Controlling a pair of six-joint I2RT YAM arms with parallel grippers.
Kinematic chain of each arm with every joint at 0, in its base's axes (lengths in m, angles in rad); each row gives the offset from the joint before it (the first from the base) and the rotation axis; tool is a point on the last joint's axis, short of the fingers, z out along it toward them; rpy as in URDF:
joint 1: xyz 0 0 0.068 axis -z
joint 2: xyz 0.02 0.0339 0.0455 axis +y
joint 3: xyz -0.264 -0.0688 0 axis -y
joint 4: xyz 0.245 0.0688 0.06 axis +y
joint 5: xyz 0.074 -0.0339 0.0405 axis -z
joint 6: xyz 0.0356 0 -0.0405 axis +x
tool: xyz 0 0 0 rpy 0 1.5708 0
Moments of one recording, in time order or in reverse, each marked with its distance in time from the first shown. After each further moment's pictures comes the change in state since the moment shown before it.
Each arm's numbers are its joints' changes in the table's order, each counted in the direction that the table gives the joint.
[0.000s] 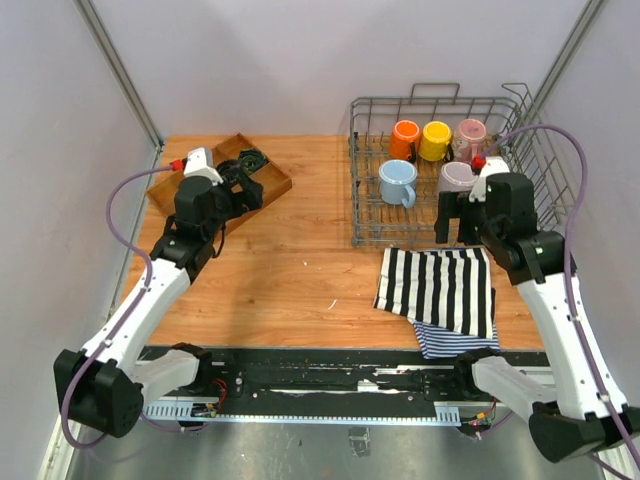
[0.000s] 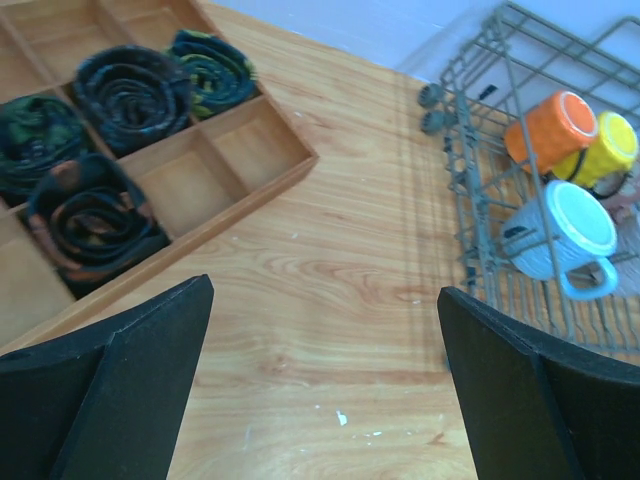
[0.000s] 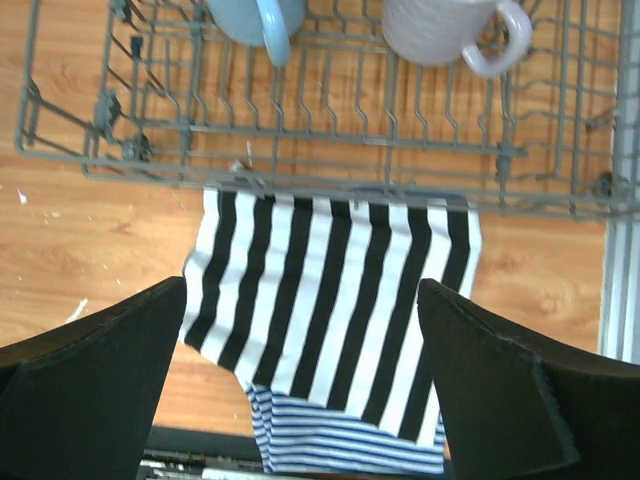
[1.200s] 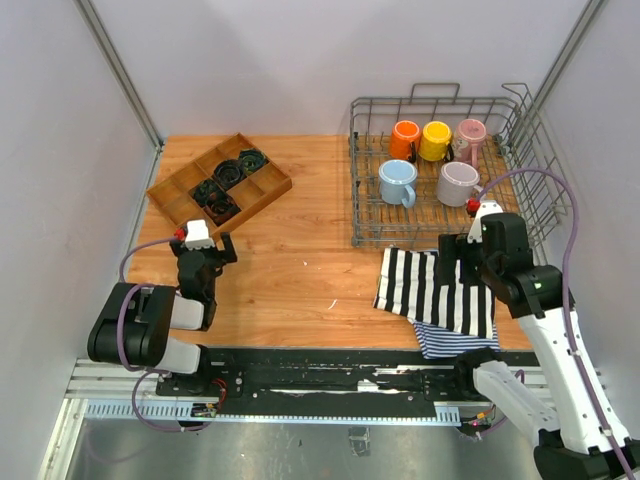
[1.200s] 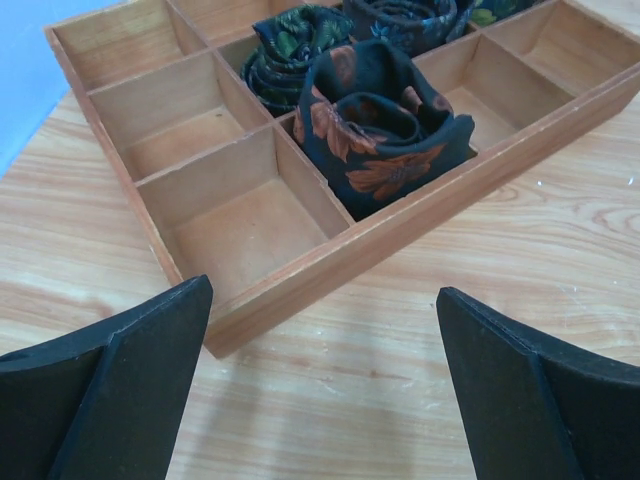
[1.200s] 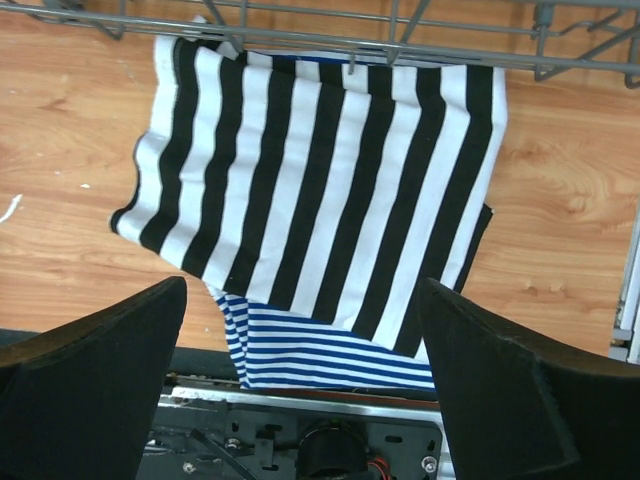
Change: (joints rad) left arm -0.209 0.312 -0.779 -1.224 -0.105 0.447; right arm -0.014 -0.229 -0.225 0.153 -0.002 0.002
